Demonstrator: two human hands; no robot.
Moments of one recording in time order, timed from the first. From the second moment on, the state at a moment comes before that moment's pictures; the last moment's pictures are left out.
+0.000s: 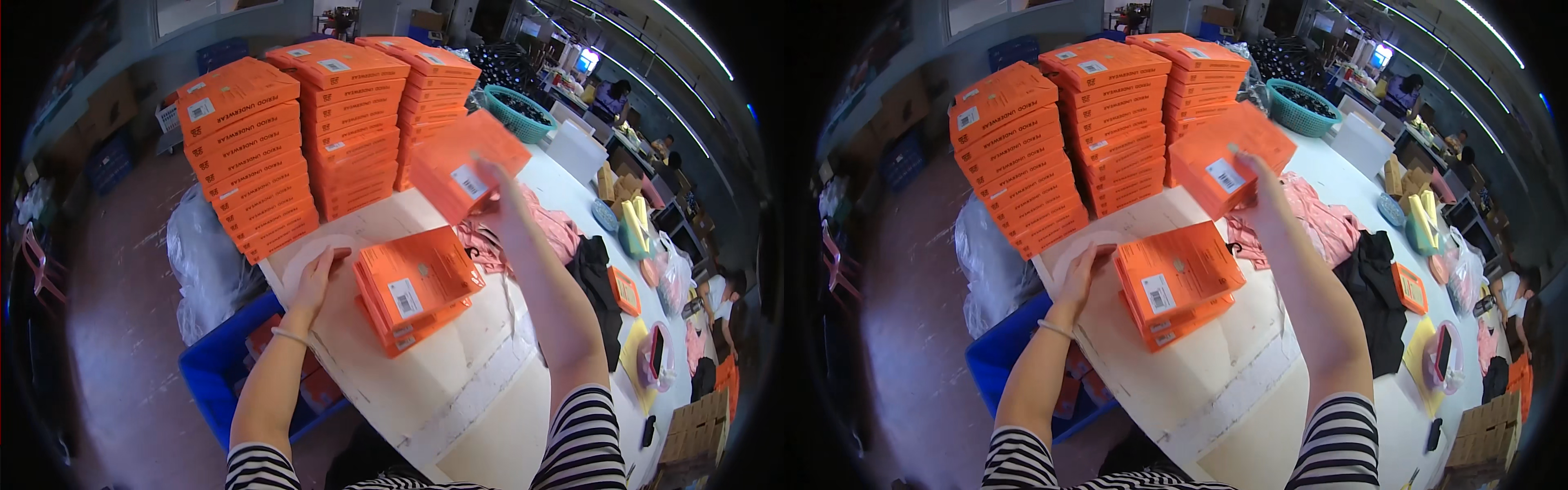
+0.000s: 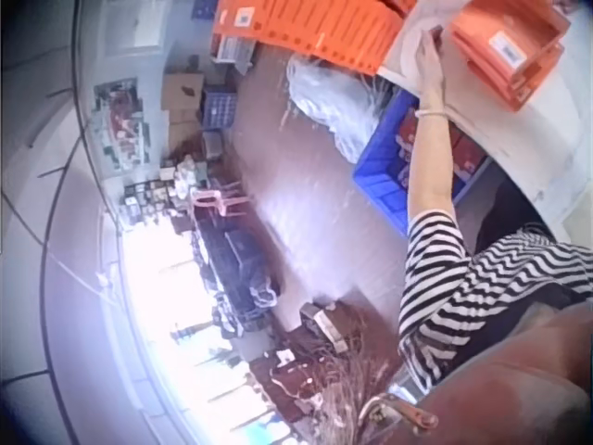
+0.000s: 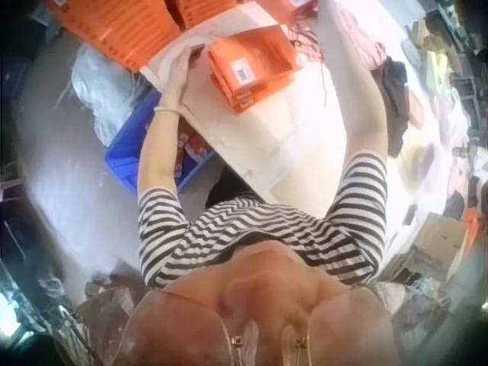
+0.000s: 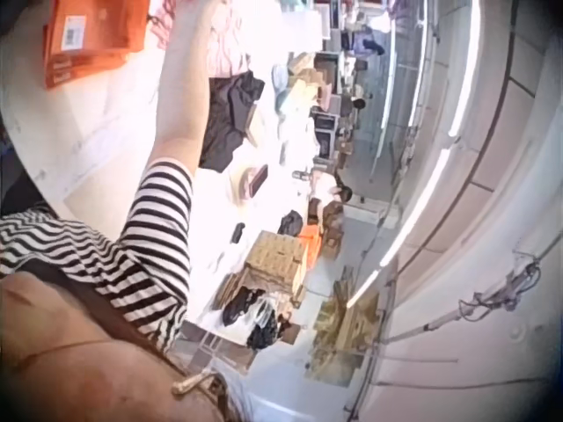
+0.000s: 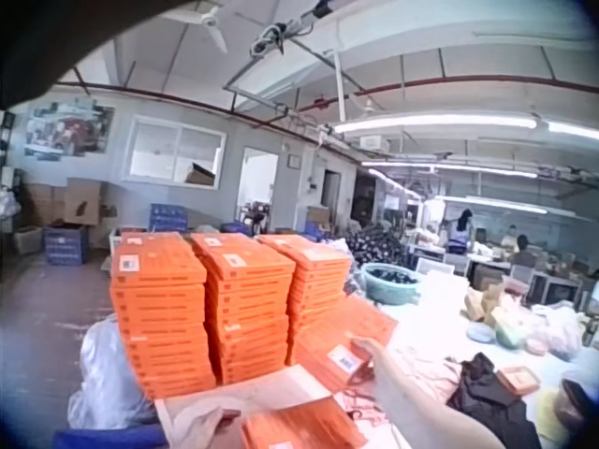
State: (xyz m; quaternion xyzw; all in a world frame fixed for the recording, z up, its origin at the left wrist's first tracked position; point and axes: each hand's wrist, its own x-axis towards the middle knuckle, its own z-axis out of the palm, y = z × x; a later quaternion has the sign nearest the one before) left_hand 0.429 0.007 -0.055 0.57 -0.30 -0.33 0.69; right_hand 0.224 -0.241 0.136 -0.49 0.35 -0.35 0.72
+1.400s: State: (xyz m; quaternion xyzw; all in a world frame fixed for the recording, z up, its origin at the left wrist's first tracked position) left_hand 0.404 -0.045 0.059 0.65 -0.43 -0.57 0.24; right_hand 0.107 -0.130 0.024 -0.62 0.41 0.04 0.66
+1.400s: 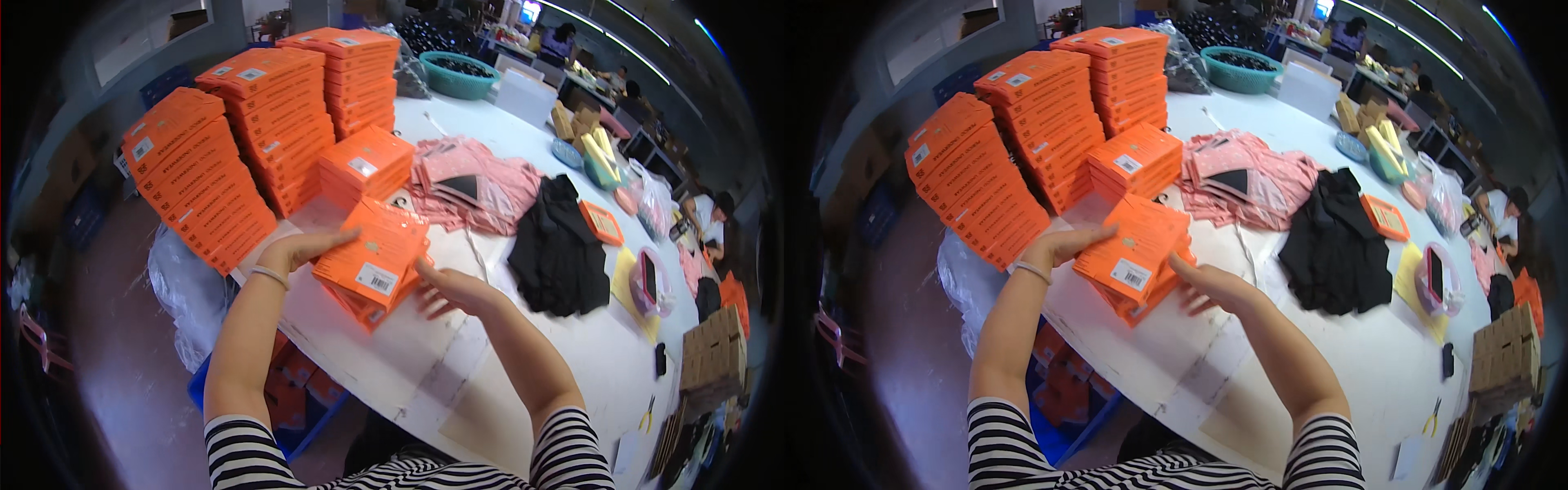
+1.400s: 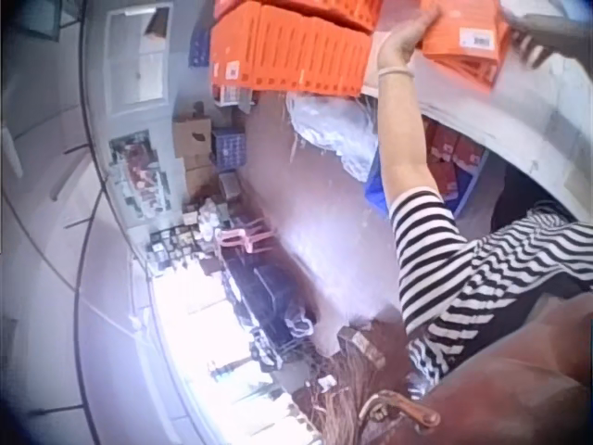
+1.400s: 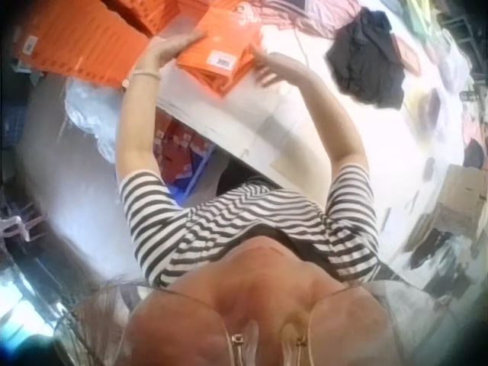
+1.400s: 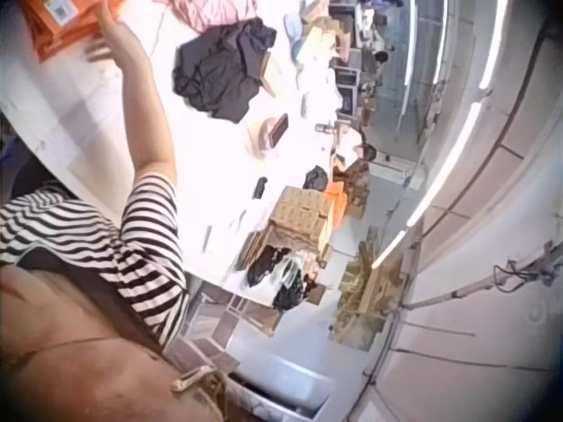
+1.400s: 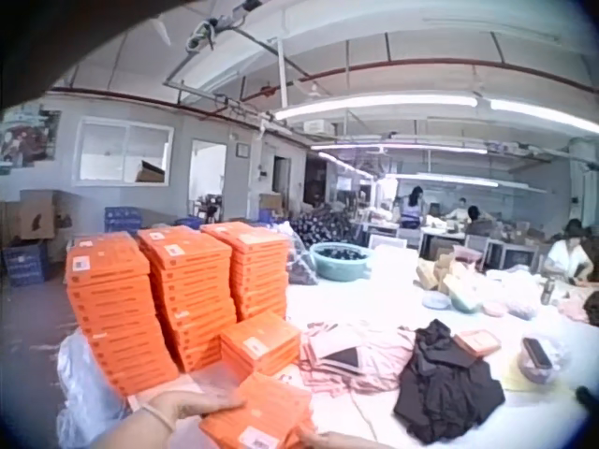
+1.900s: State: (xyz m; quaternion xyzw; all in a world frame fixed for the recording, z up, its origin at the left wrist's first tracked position) left_hand 0.295 0.043 0.019 0.51 -0.62 -0.37 0.47; right_hand 0.071 -0.066 0.038 -0.71 0.14 -0.30 0.62
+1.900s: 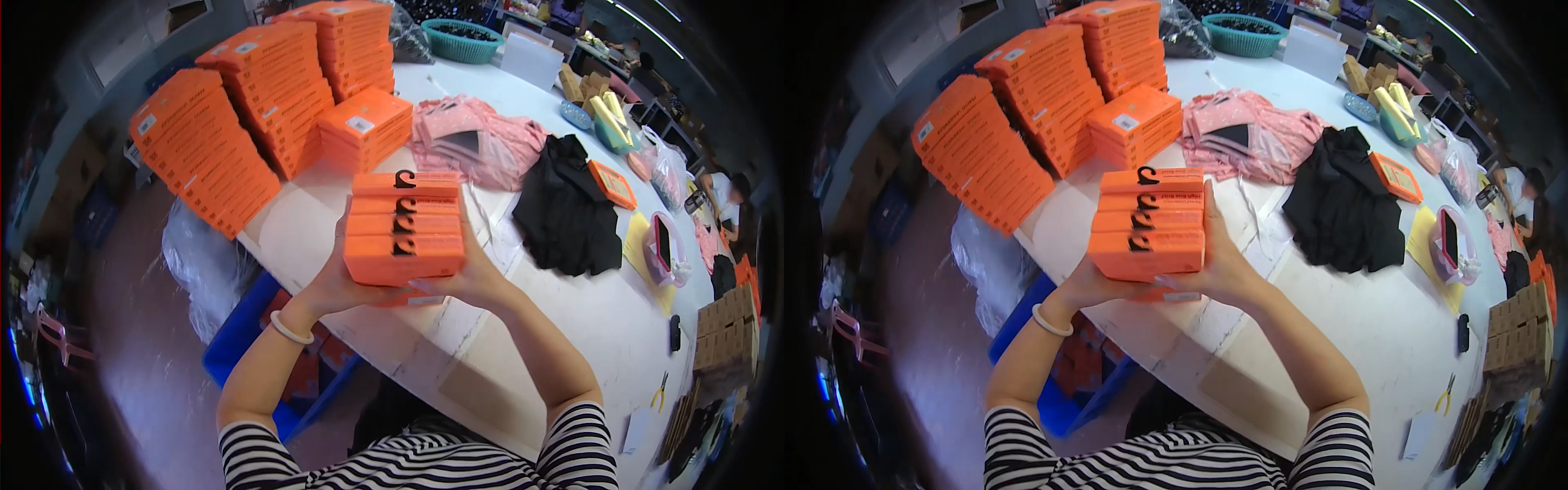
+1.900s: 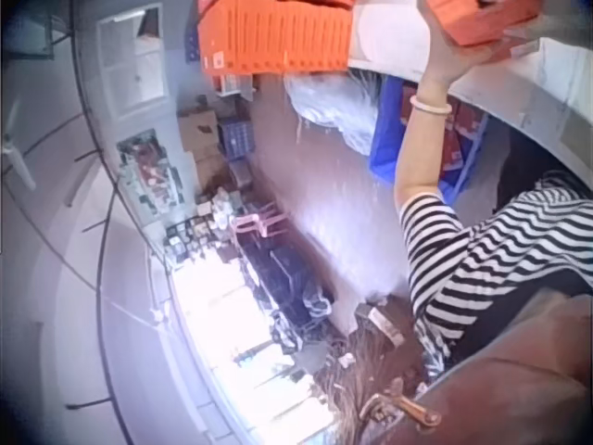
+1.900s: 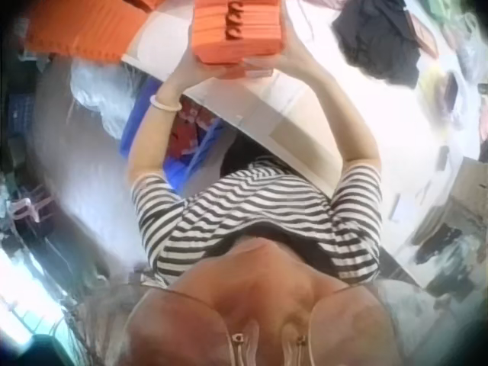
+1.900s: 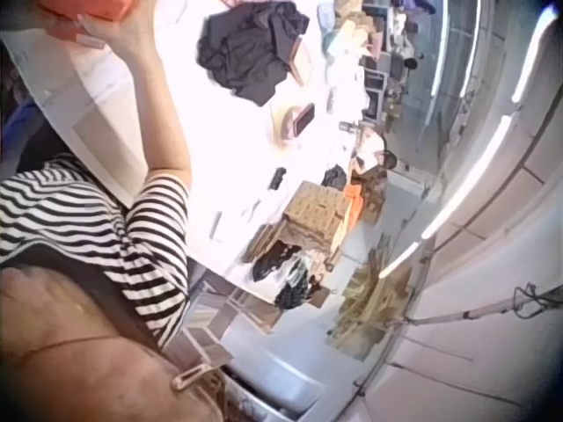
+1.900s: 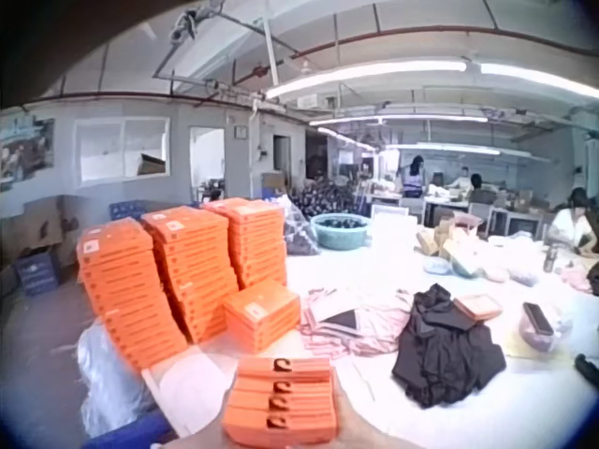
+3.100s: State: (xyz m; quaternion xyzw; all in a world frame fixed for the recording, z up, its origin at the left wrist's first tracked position) left_hand 0.311 0.065 -0.059 0.69 -0.54 -0.05 0.47; right_hand 0.256 -0.243 0.152 -0.43 0.41 -0.31 0.74
